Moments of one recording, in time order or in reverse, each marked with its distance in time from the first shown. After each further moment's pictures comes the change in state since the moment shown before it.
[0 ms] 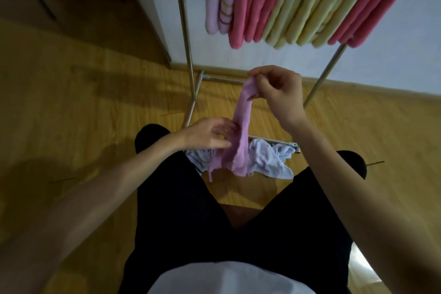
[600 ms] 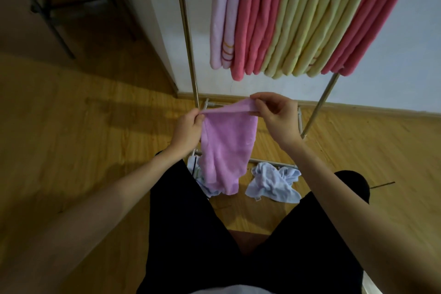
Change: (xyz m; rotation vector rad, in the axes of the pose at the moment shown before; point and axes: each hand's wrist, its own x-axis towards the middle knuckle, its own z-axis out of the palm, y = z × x) left_hand -0.001 0.021 -0.046 0.172 0.793 -0.073; right_hand 0.007 -0.002 0.001 -0.078 0.072 -0.050
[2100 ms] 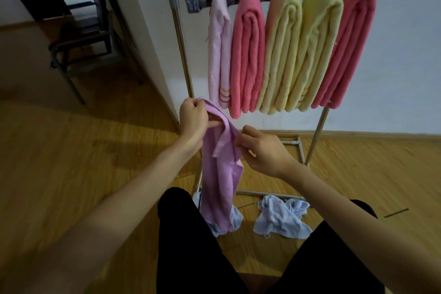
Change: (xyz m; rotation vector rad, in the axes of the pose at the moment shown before) left_hand 0.045 0.125 -0.036 -0.596 0.233 -0.194; right_hand 0.012 -0.026 -0.002 -0.838 -0.343 -0.675
